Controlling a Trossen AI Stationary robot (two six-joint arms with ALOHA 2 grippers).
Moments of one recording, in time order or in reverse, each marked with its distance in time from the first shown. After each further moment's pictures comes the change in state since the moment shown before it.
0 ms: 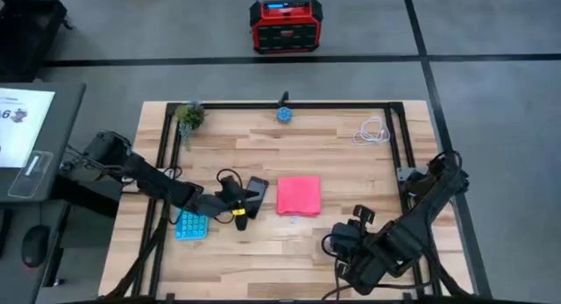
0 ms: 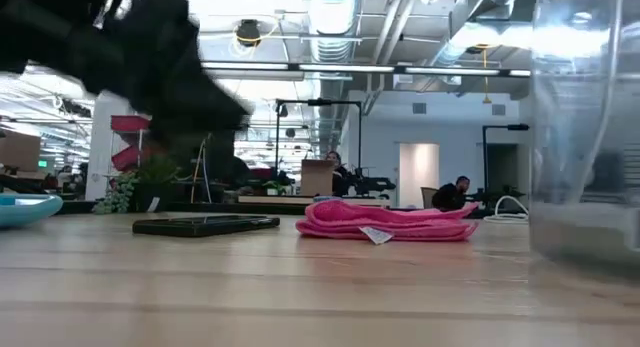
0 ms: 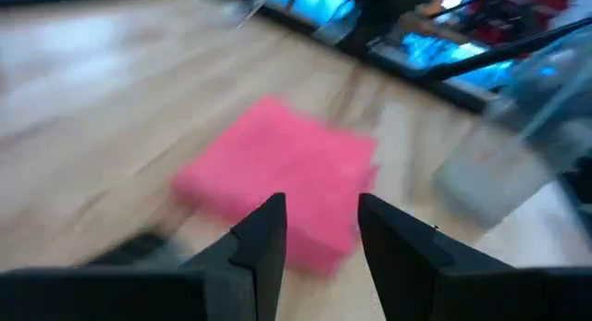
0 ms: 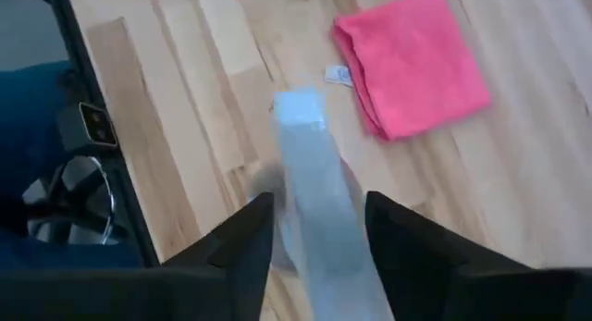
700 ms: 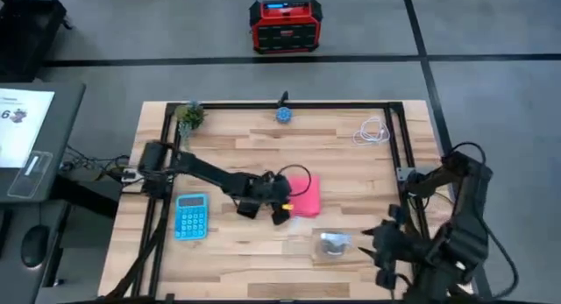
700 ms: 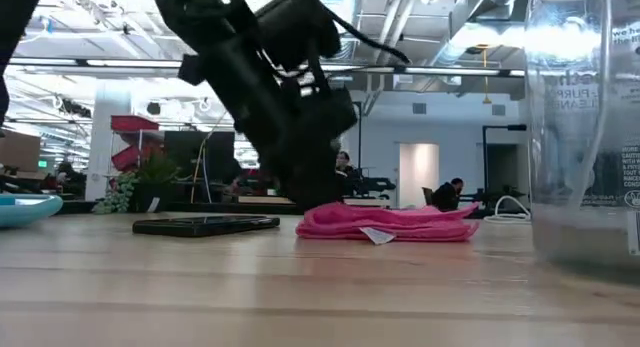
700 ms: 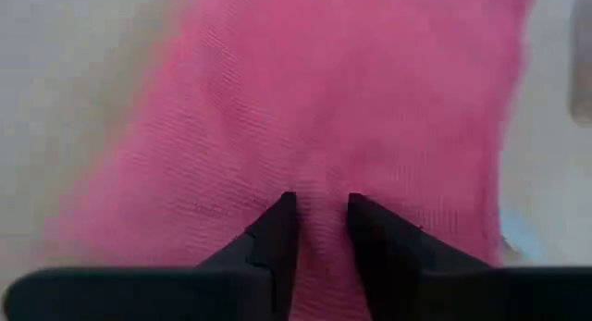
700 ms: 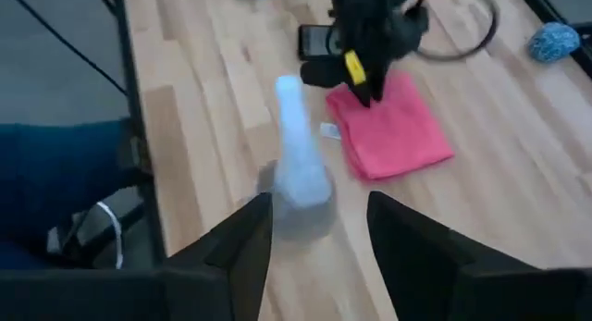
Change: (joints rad) left arm 0.282 0.527 0.622 -0.683 0.469 0.088; right arm 0.263 -0.122 -0.006 -0.098 0.293 0.201
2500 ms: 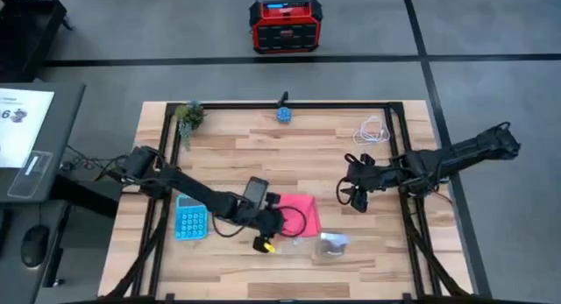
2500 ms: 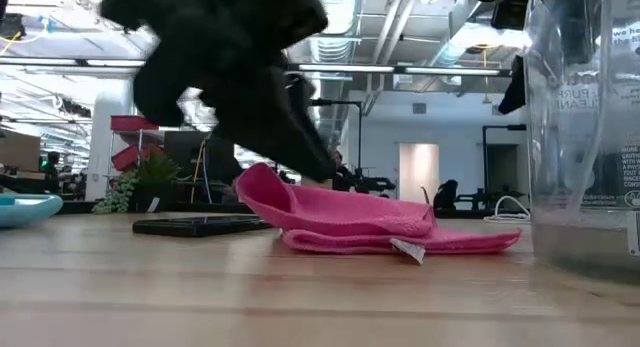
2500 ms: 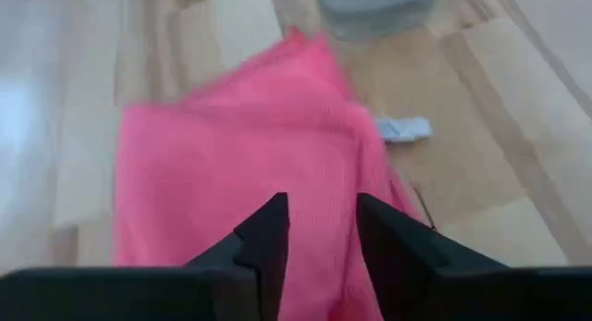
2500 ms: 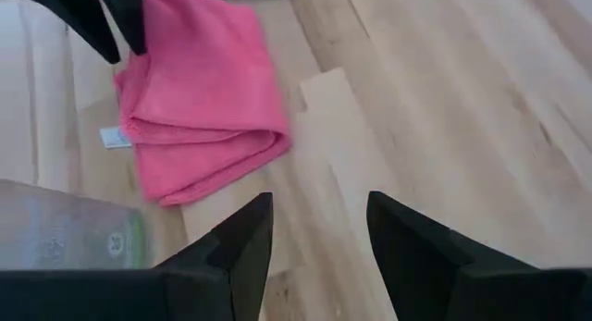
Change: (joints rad) left arm -0.211 -0.117 -0.021 0.017 -0.046 0.527; right arm -0.751 -0.734 -1.227 0.935 -0.471 -0.717
